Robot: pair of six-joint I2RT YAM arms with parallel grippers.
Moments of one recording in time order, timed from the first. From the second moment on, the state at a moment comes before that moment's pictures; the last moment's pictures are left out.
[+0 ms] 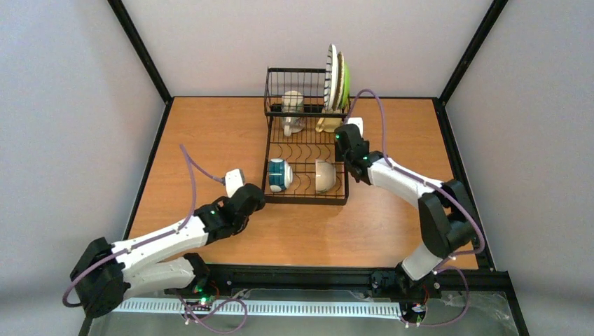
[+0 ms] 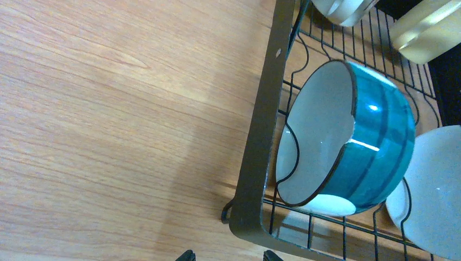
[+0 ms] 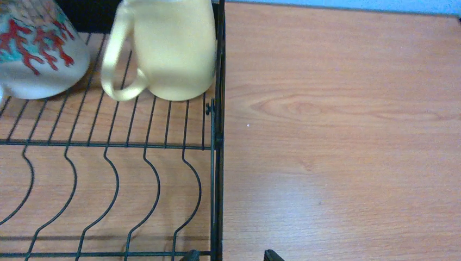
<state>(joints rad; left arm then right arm) -0.86 1.06 0.55 -0.32 -0.60 -1.02 0.52 1.64 1.05 -0.14 0.46 0.27</state>
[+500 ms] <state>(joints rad) -0.86 0.89 0.81 -0.40 -0.82 -0.70 0.52 1.23 0.94 -0.13 0.51 0.26</state>
